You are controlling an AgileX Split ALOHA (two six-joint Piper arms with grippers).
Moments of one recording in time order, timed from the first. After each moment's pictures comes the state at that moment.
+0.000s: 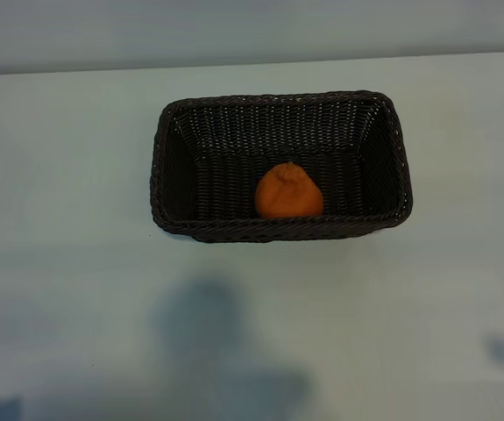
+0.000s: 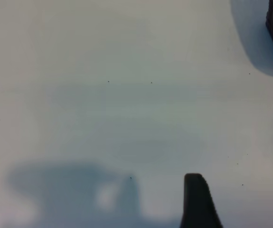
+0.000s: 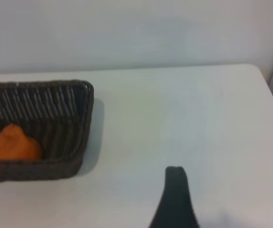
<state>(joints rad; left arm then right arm) -0.03 -0.01 -0.50 0.00 1.09 -0.02 -0.16 0.13 -0.79 0.08 1.07 0.04</state>
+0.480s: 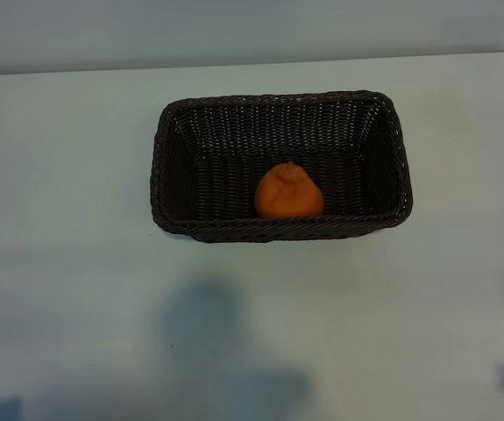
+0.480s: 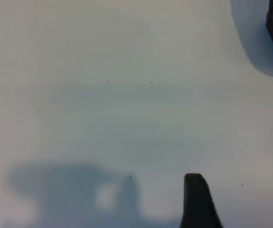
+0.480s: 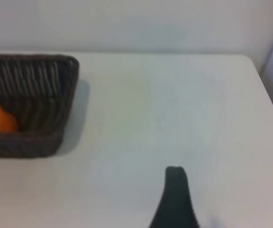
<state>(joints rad) -0.03 -0.01 -0.50 0.00 1.09 -0.03 -0.15 -0.01 -0.63 0.03 1.06 -0.01</state>
